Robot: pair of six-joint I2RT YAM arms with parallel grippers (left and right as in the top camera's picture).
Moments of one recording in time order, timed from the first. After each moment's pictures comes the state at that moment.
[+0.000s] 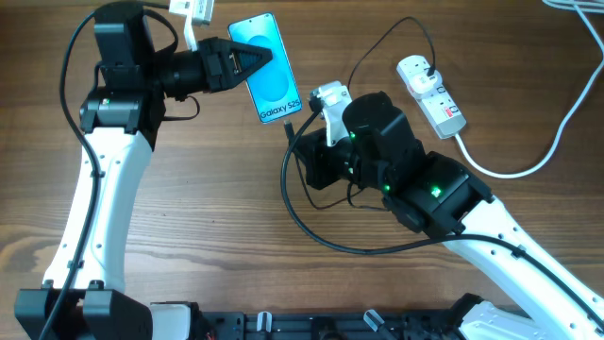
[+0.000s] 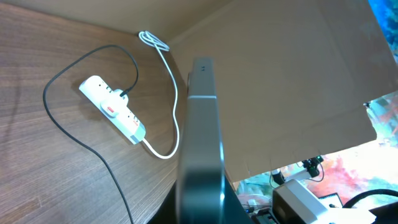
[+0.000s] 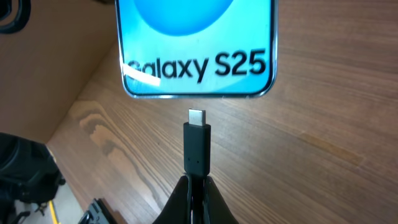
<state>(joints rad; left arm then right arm) -0.03 1.52 1.38 -0.33 1.15 -0.57 0.74 1.31 1.25 -0.55 -0.21 0.43</state>
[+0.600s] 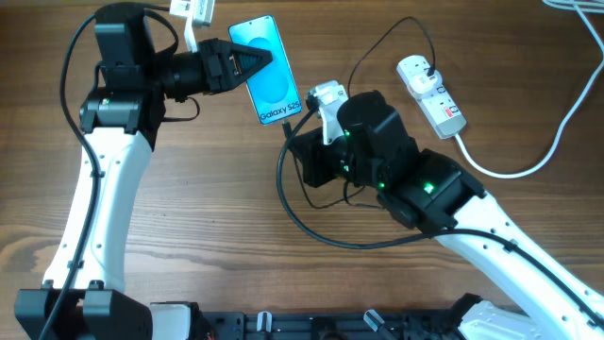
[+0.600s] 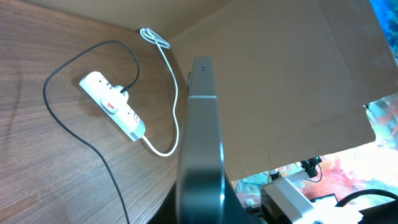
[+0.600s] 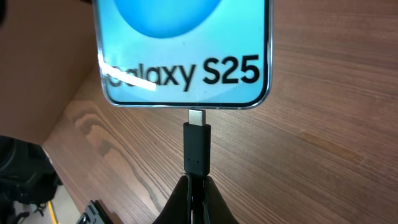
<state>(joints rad) -0.03 1.52 1.38 -0.35 1.15 -0.57 0.74 1.34 1.25 -0.54 -0.21 0.44</state>
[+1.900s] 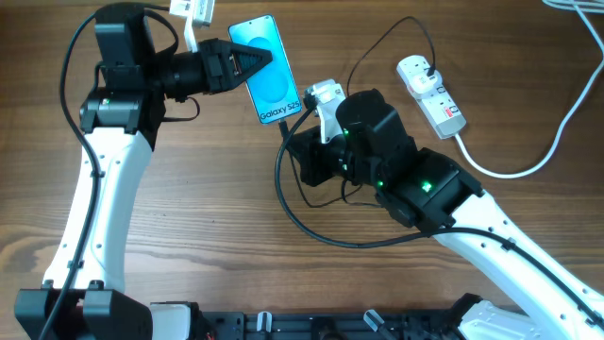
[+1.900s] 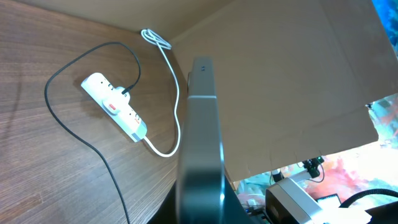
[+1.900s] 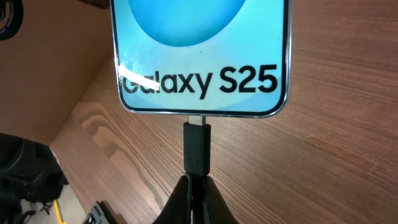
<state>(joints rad) -0.03 1.52 1.38 -0.35 1.15 -0.57 0.74 1.34 1.25 -0.52 -0.23 0.44</state>
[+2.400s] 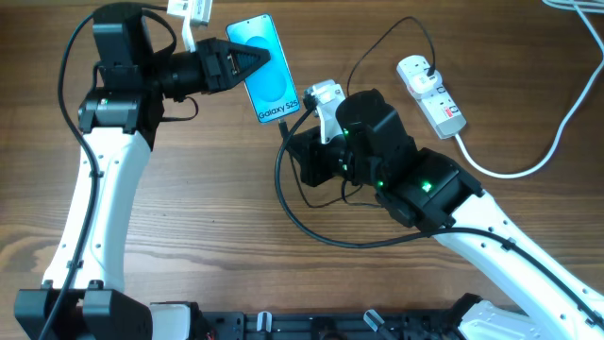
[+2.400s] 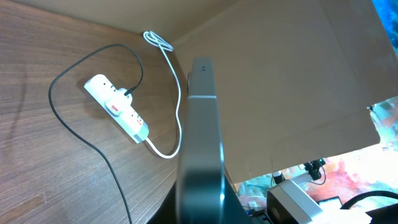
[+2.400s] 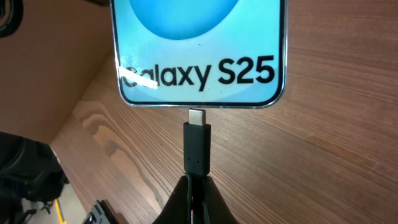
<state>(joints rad) -0.02 1.52 1.38 -0.35 1.14 -0.57 0.74 1.34 1.25 -0.52 -0.23 0.44</state>
